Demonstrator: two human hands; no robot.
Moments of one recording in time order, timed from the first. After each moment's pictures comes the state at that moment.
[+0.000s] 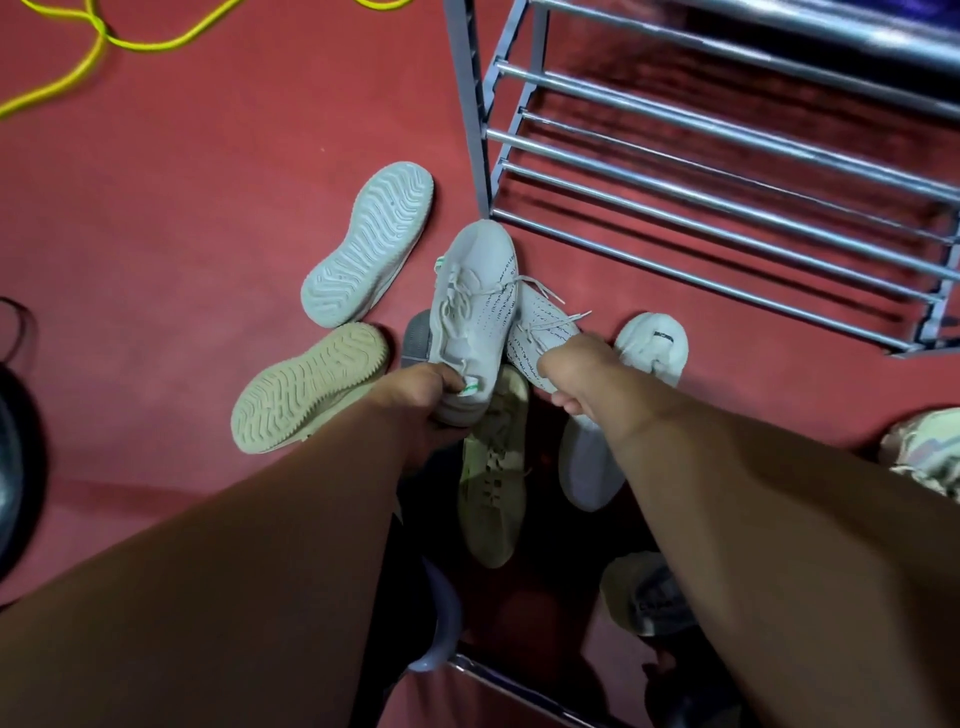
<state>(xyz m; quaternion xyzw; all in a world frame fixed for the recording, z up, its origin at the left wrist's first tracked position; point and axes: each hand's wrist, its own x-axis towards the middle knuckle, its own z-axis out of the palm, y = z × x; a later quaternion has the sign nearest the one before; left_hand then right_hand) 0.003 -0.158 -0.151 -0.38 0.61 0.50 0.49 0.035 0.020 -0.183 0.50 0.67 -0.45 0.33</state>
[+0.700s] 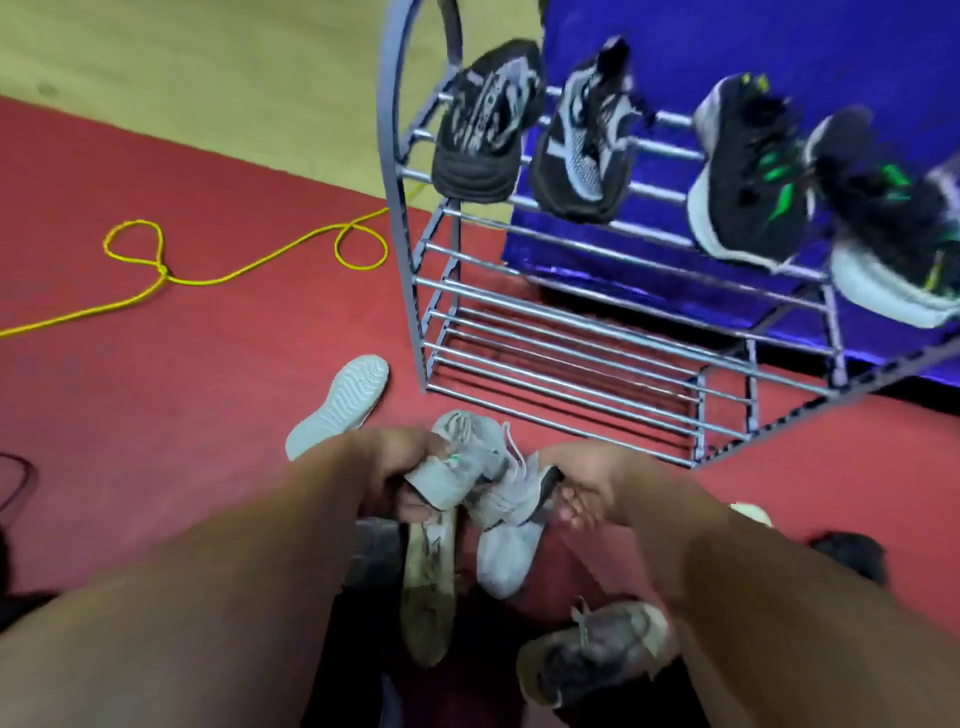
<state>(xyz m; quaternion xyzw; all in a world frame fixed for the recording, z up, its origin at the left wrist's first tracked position) 0.008 -0.124 0.039 -0.18 0.68 0.39 0.59 0.114 0.086 0.022 0.43 0.63 -0.51 0.39</state>
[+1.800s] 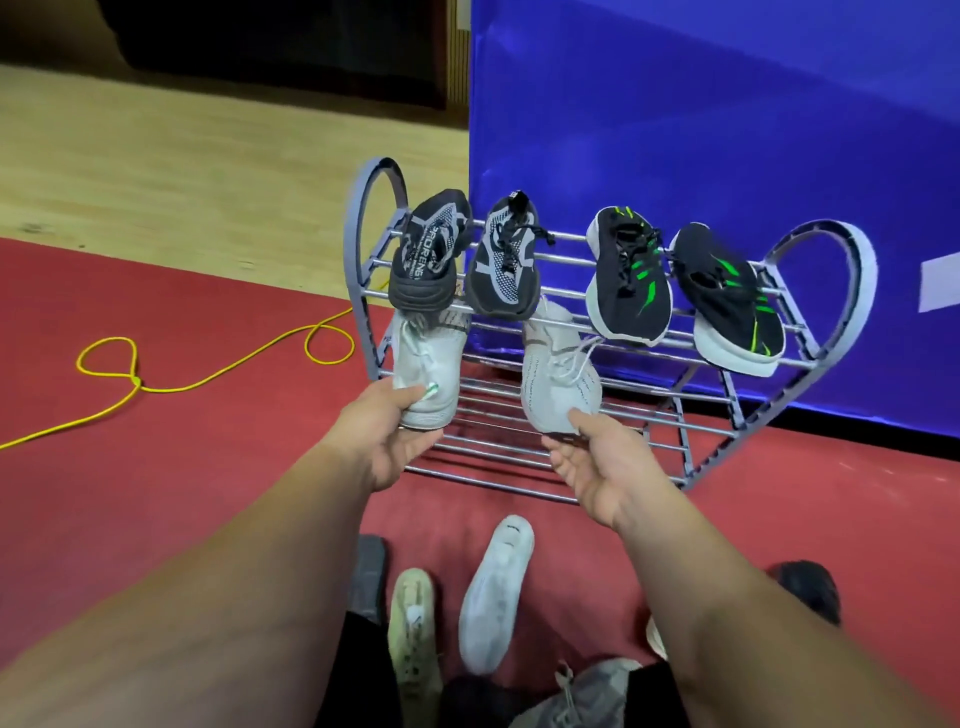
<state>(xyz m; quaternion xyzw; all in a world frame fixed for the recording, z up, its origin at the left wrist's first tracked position) -0.028 -0.073 0.141 -0.10 0.58 0.71 0.38 0.130 0.105 0.150 0.45 0.39 -0.80 -0.11</state>
